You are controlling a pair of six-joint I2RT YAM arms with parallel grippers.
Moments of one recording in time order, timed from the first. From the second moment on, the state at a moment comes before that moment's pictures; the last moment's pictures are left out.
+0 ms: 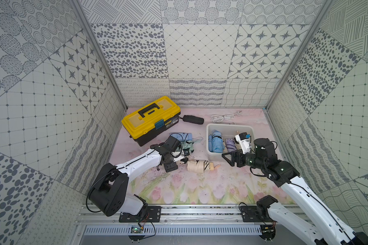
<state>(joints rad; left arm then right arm) -0.53 1.45 0.87 -0.66 -0.12 0.75 0.44 0.80 0.78 -0.60 -0.37 0.35</state>
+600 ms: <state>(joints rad) -0.58 1.35 0.82 -0.72 -0.09 0.63 0.44 0.80 0.77 -0.58 -0.38 0.35</state>
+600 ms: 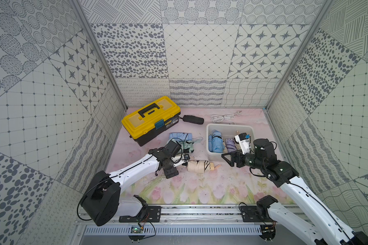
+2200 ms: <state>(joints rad) -0.61 1.08 0.88 -0.69 -0.13 0.48 0.46 0.78 0.74 -0.50 -0.38 0.43</state>
